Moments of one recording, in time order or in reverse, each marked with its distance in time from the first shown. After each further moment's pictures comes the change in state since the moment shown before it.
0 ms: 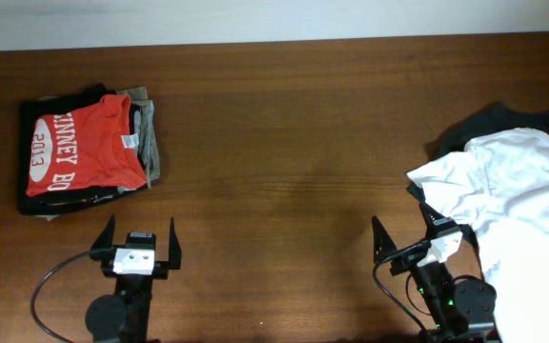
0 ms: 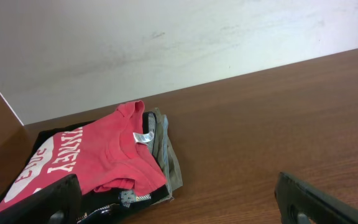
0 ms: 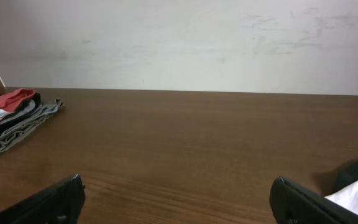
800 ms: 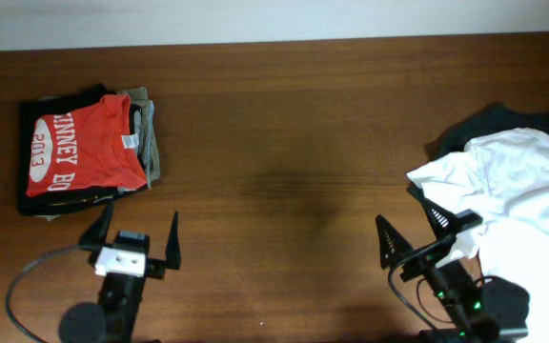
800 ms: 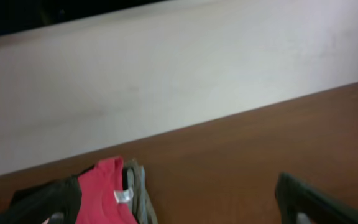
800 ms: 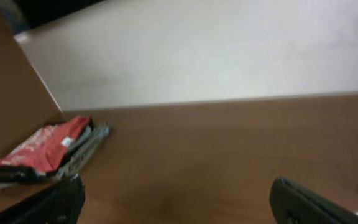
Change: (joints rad) left arm 0.000 0.113 0.265 -0.059 0.153 -0.051; right arm 0.000 0.149 0.349 -0.239 -0.094 0.163
